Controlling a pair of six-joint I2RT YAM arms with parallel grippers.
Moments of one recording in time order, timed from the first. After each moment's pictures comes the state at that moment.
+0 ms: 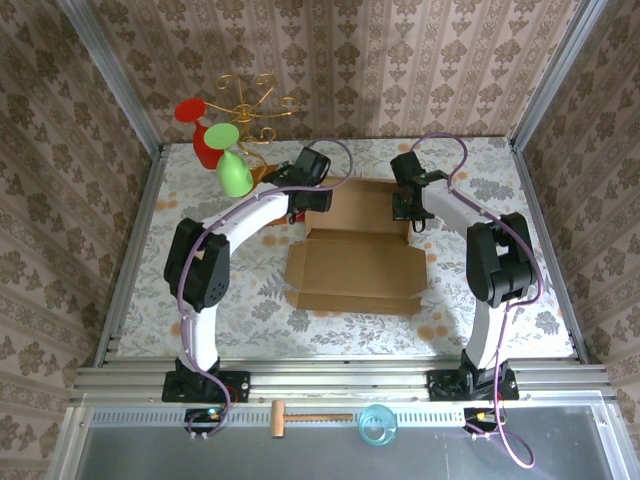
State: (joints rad) left arm -0.63 1.98 1.63 -0.58 -0.15 -0.28; right arm 0.27 1.92 1.45 -0.72 0.25 0.34
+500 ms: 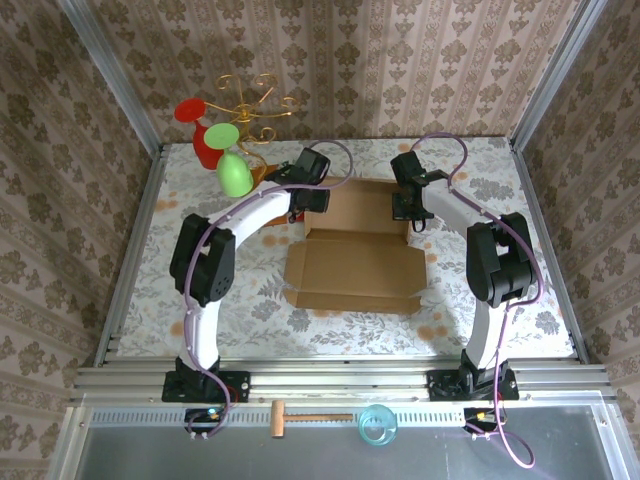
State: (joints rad) left arm -0.61 2.04 1.66 -0.59 -0.17 -0.25; right arm 0.26 1.92 1.46 -0.72 0.23 0.34
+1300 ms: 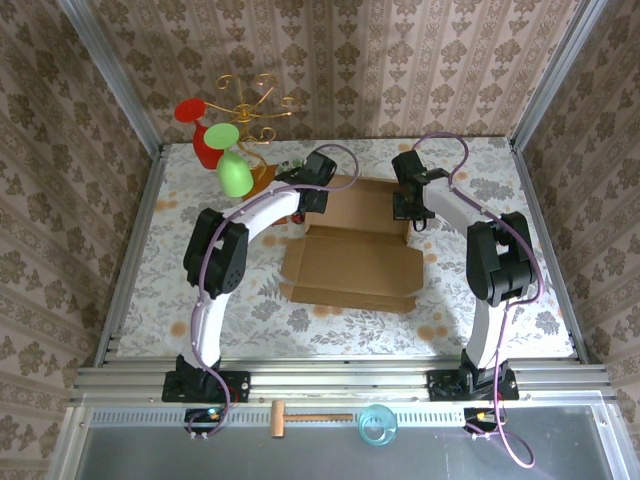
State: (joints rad) left arm -0.63 2.15 1.74 -0.61 -0.32 -0.24; right arm 0.26 1.93 1.48 -0.75 0.22 0.35
